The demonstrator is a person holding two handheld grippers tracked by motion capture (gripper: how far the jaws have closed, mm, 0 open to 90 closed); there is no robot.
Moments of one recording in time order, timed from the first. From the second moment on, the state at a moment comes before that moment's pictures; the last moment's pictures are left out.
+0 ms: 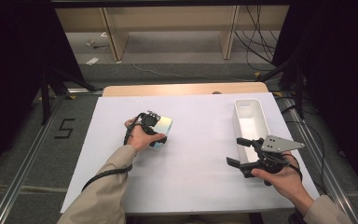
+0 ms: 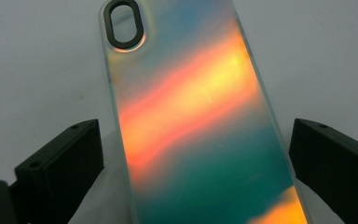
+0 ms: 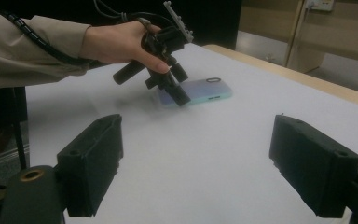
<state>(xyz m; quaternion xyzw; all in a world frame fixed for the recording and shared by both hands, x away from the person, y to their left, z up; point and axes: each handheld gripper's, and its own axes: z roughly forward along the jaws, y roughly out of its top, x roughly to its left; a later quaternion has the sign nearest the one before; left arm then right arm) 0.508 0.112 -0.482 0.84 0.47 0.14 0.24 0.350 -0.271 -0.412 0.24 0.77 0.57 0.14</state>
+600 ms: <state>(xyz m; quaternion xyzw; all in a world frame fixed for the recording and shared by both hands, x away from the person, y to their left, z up) 0.511 0.108 -0.480 0.82 0.51 0.11 0.22 0.350 -0.270 -0.412 0.24 0.78 0.56 0.14</state>
